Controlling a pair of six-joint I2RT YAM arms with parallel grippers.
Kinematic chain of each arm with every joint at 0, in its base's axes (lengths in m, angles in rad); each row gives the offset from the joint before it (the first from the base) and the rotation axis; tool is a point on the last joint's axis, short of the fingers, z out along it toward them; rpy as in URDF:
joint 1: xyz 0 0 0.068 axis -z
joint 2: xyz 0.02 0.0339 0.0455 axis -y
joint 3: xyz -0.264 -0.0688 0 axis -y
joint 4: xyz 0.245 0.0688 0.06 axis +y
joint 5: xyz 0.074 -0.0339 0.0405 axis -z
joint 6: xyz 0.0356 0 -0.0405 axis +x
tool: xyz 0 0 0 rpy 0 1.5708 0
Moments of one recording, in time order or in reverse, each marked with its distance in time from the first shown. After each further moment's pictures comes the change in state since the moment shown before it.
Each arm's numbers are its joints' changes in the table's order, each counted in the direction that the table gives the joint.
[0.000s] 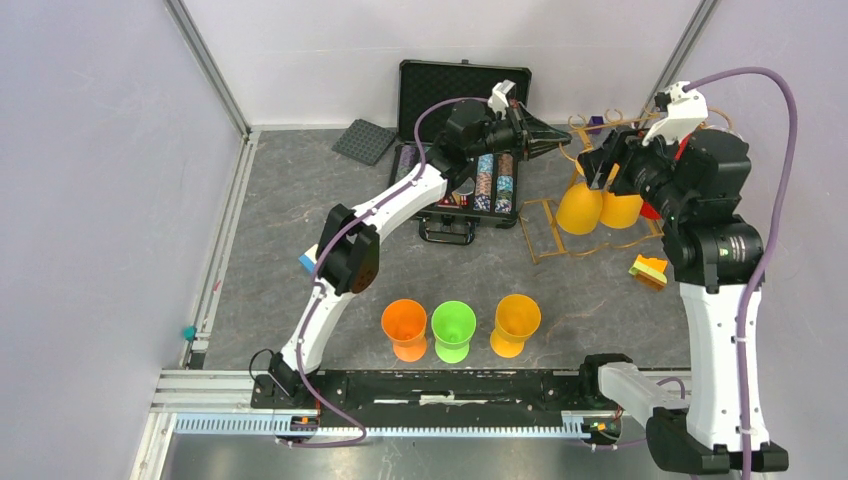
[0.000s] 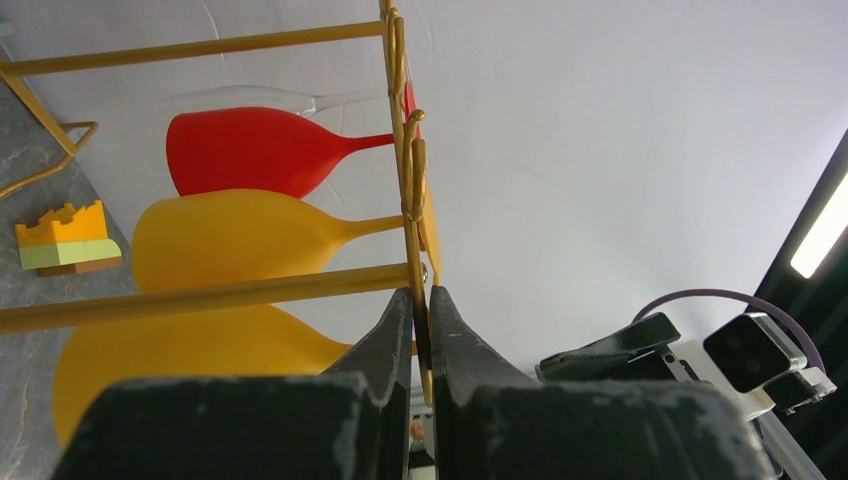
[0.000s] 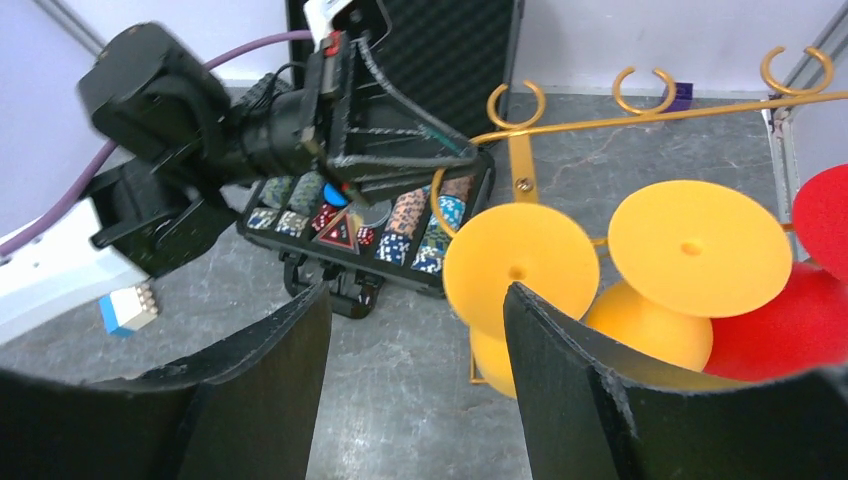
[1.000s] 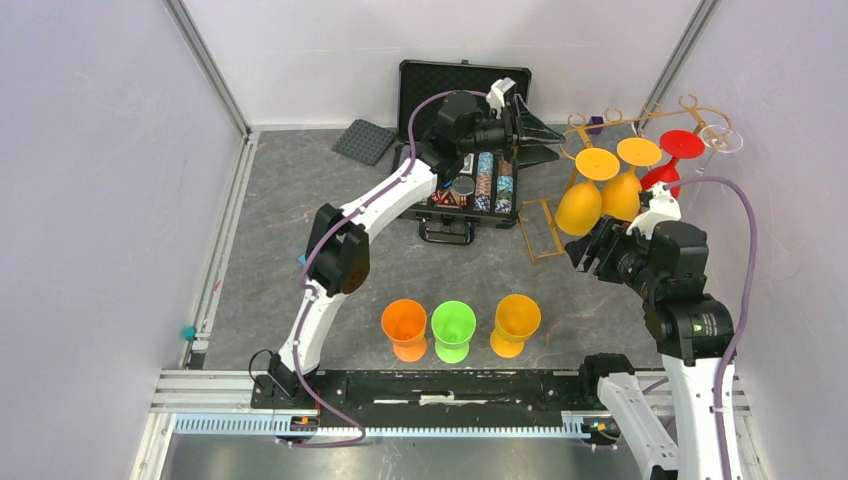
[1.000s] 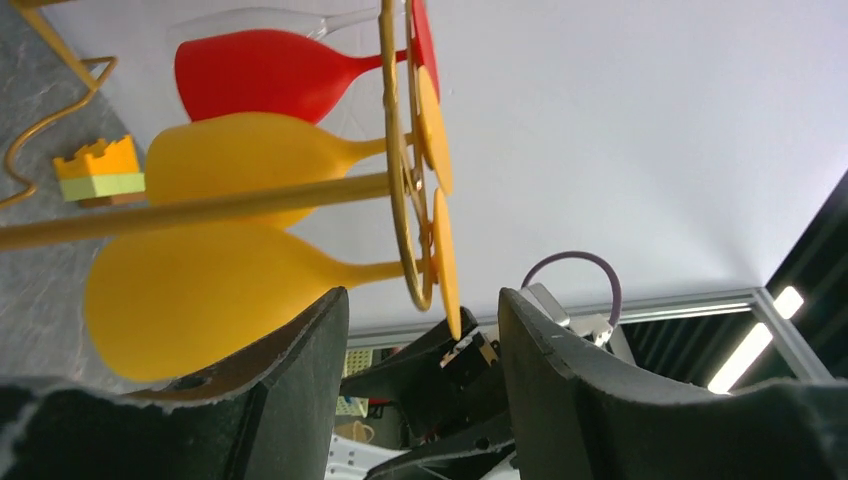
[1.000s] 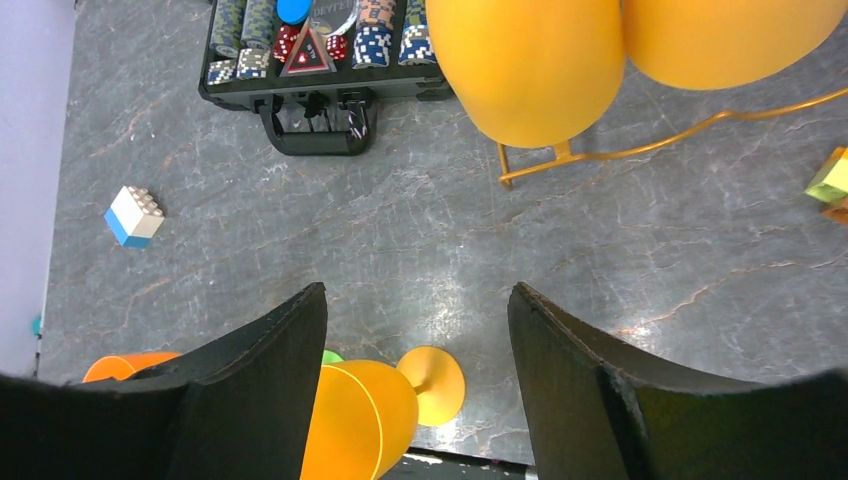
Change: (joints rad) left arm -0.035 0.110 -0.100 0.096 0.151 0.128; right arm 0.000 0.365 -0.521 0.124 0.027 0.240
